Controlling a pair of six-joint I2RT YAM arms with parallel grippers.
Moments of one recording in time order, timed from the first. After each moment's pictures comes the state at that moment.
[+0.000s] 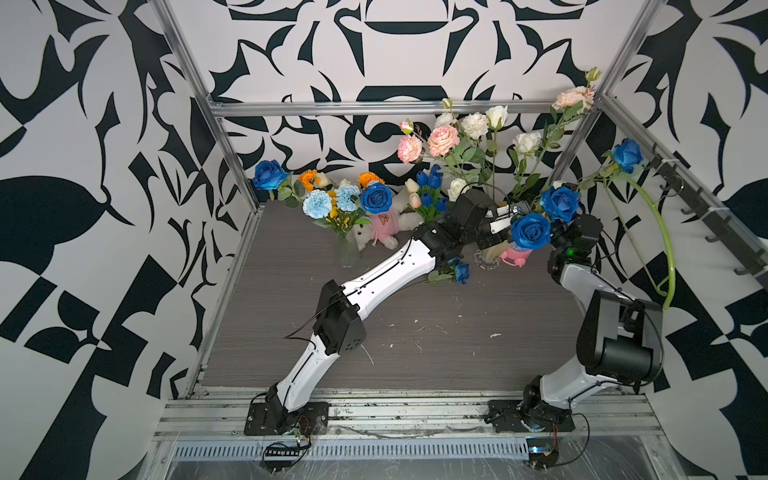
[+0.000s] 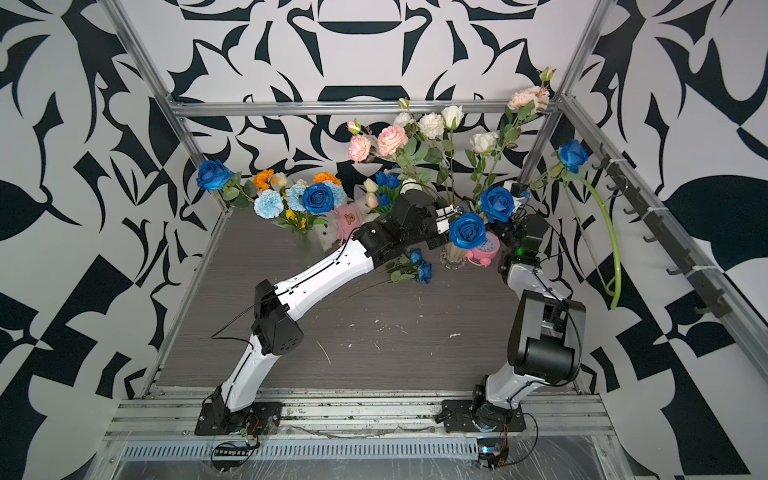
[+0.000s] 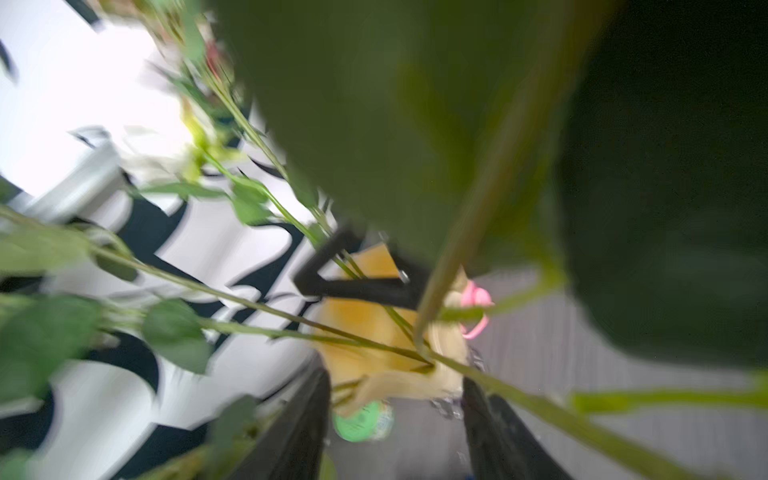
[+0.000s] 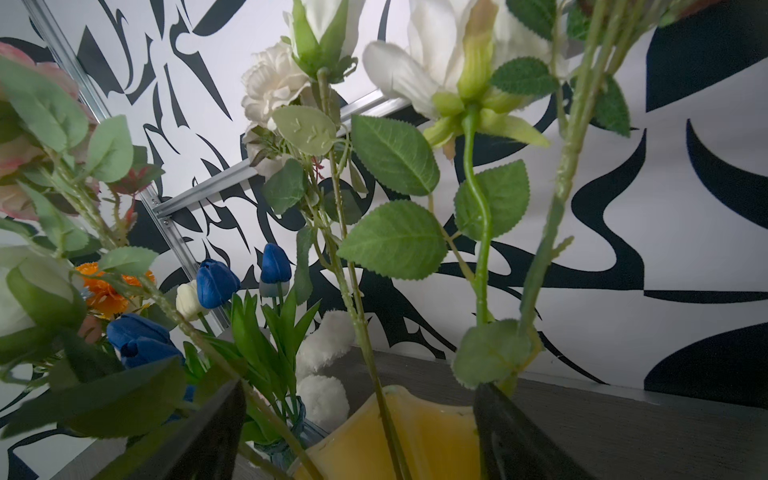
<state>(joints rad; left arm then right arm) -0.99 2.26 2.40 -0.37 0.05 0.51 -0.28 1.60 0.97 0.79 -0.80 0.43</state>
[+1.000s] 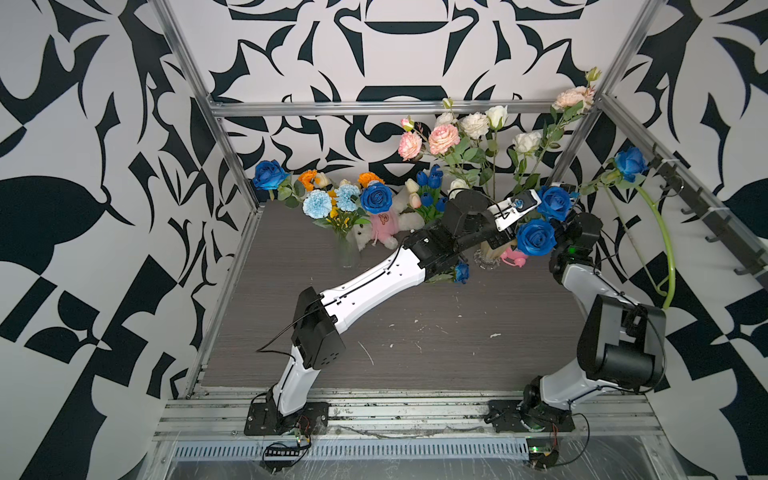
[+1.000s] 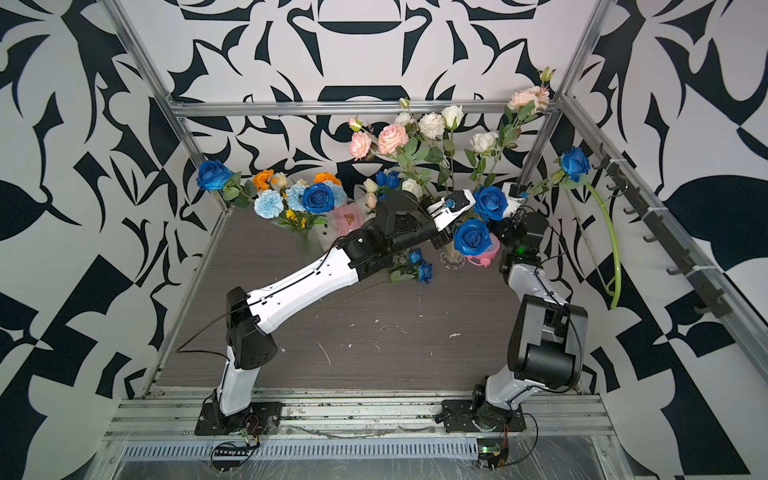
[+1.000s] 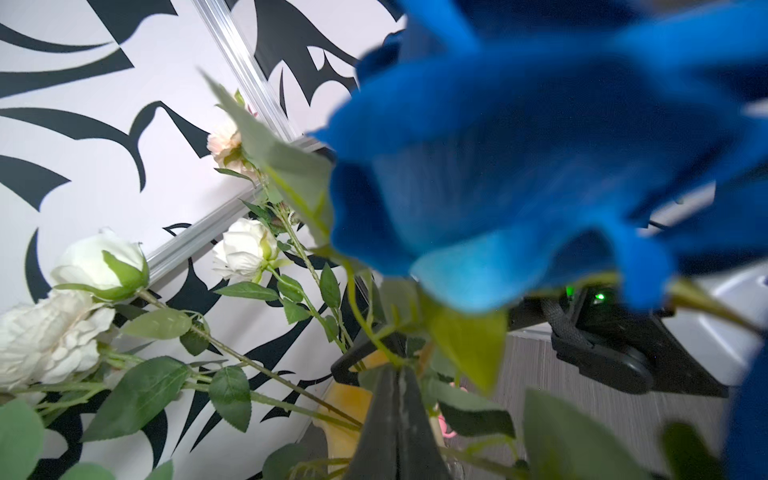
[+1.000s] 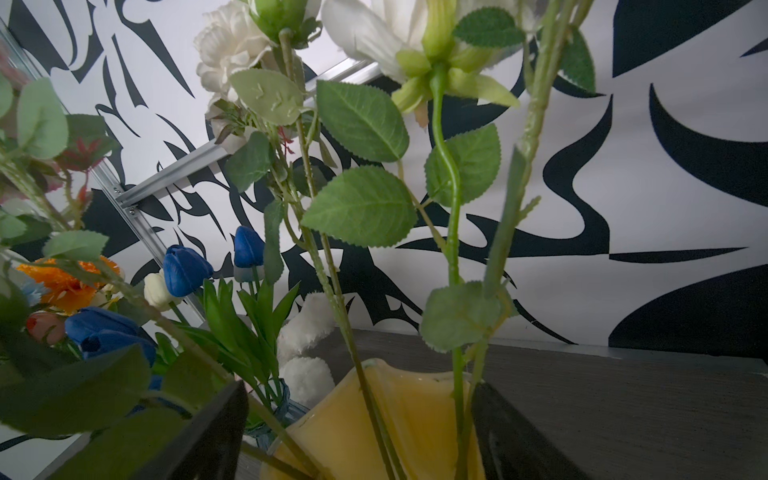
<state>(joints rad) -1.05 2.05 2.14 -0.10 0.08 0.38 -0.28 1.57 0.98 0.64 -0.76 0.37</state>
